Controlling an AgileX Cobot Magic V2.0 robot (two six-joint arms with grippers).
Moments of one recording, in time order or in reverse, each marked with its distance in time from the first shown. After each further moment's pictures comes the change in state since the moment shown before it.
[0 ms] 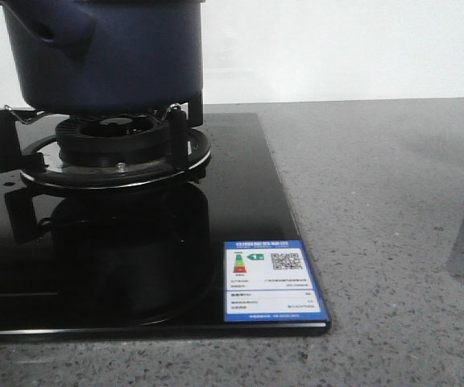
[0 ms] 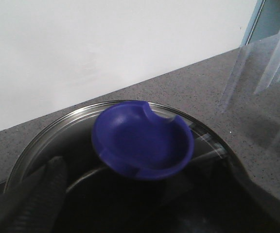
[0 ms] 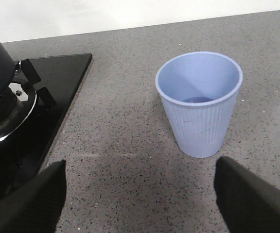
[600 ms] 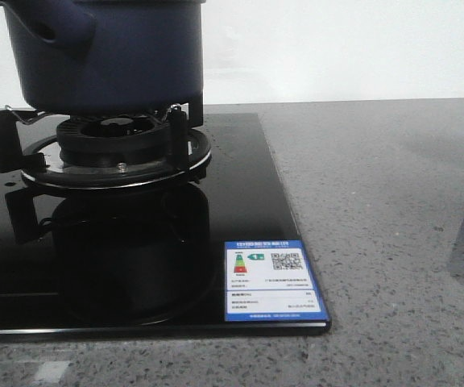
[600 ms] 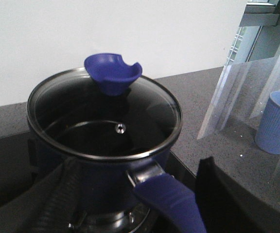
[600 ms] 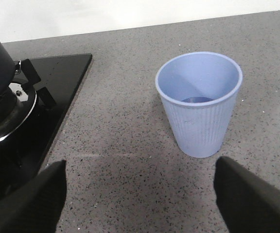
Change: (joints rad) left arm 0.002 -0.507 0.335 0.136 -0.016 -0.255; right arm 0.000 0.000 0.000 -0.004 0.000 0.002
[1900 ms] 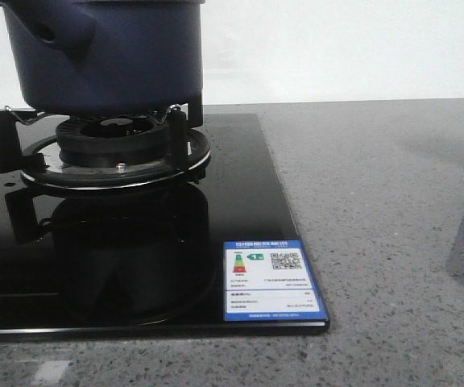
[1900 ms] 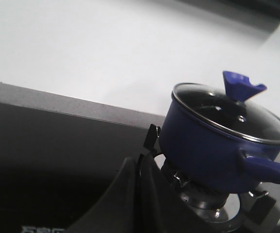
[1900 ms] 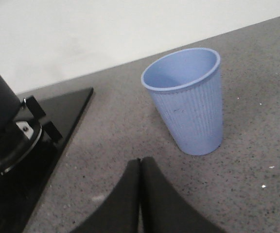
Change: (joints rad) left arm 0.215 -0.564 0.305 0.642 -0.074 -0.800; right arm -0.026 -0.229 0.225 0.066 -0.142 0.055
